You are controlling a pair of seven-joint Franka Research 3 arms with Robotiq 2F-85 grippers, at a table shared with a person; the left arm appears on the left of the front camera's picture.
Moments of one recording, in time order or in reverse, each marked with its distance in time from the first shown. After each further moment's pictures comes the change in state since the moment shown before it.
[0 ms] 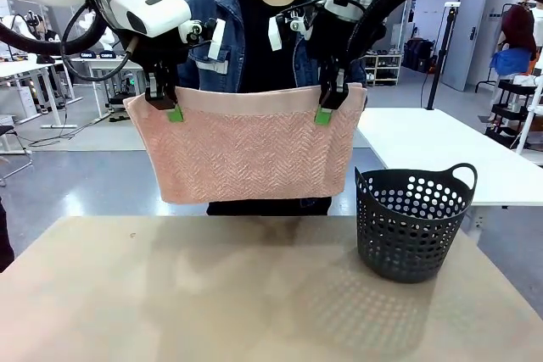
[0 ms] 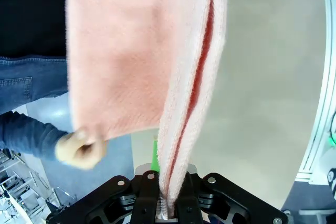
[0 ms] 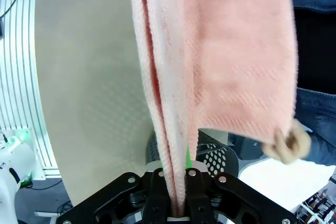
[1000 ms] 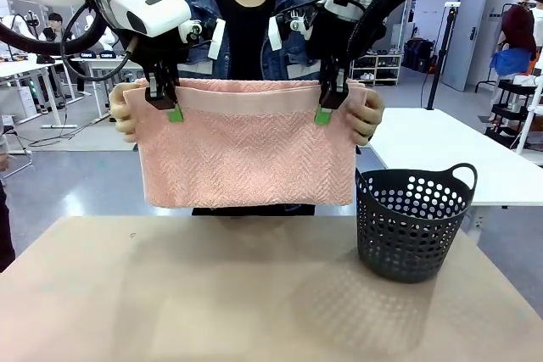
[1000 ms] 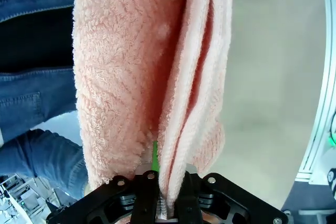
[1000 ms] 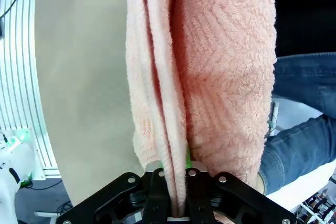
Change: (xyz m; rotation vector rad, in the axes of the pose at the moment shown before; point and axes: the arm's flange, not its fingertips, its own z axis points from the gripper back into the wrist) left arm 0.000 0.000 0.000 0.000 0.000 0.000; right arm 0.000 0.000 0.000 0.000 0.000 0.000
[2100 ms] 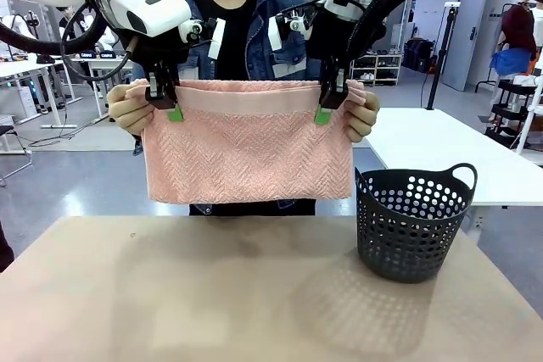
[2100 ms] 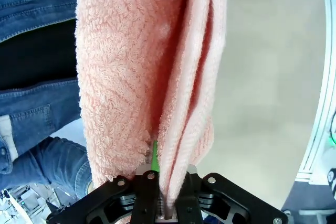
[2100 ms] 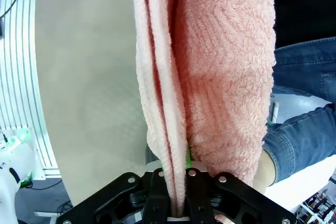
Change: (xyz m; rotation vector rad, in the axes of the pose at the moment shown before) left arm 0.000 0.000 0.000 0.000 0.000 0.000; right arm 0.000 0.000 0.000 0.001 0.000 0.001
